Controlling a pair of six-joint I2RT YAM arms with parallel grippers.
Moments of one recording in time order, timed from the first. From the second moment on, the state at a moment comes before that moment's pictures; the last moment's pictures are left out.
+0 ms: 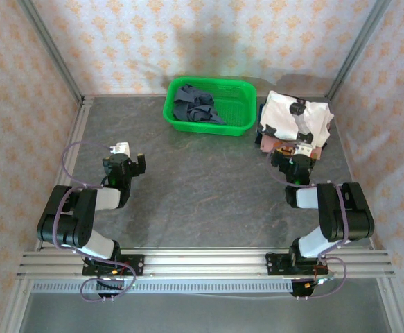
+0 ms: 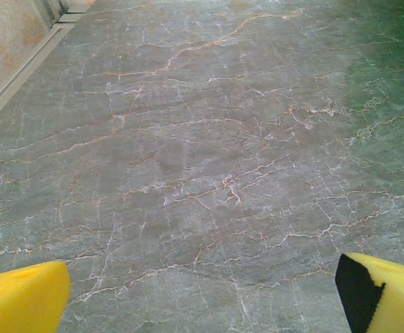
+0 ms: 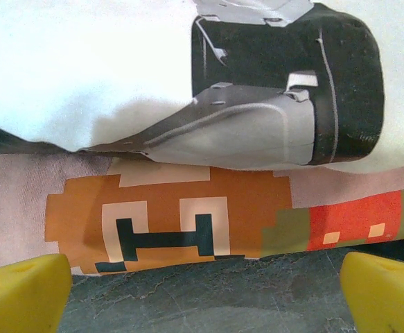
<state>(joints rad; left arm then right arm) -0.05 1.51 0.41 0.62 -0.29 -0.08 0.01 1.54 0.38 0.77 0.19 0.19</state>
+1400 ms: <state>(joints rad) -0.16 2.01 1.80 -0.73 0.07 -0.47 0.42 1.44 1.36 -0.63 -0.12 0.55</state>
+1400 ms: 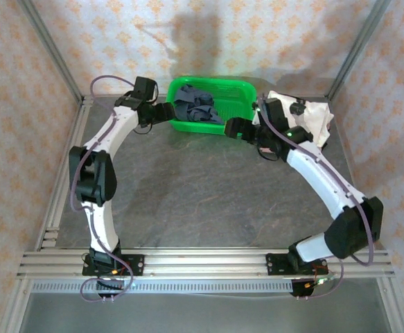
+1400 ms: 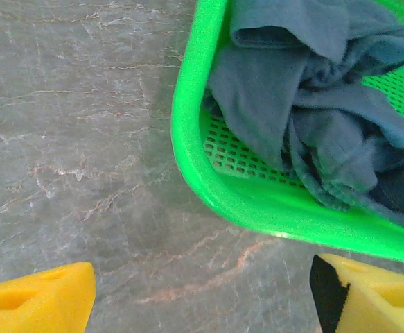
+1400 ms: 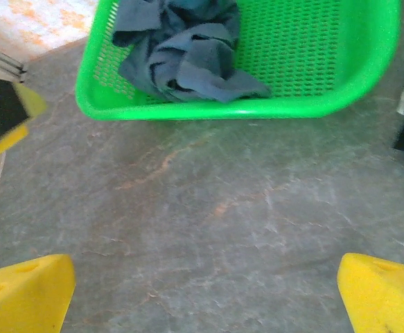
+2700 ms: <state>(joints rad) -0.19 1.83 1.43 -0.67 -0.02 -0.60 0.48 2.05 1.92 -0.86 -0.13 0.48</state>
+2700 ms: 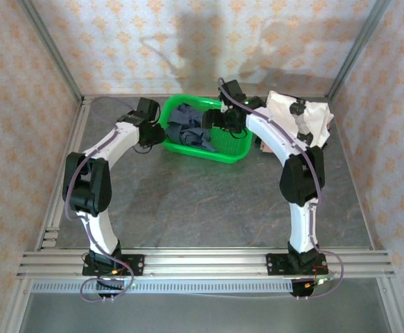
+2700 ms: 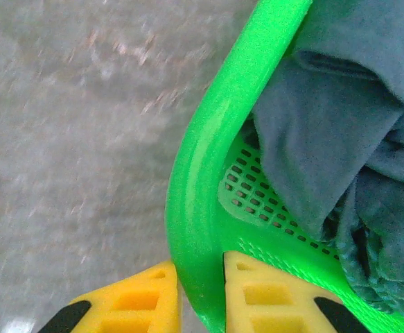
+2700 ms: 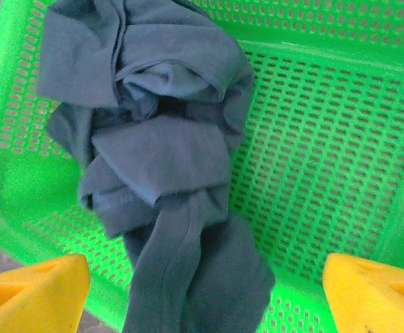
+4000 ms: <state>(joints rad) -0.10 1.49 0.98 -0.45 0.14 -0.88 0.61 2.10 2.00 -0.57 -0.20 0.75</state>
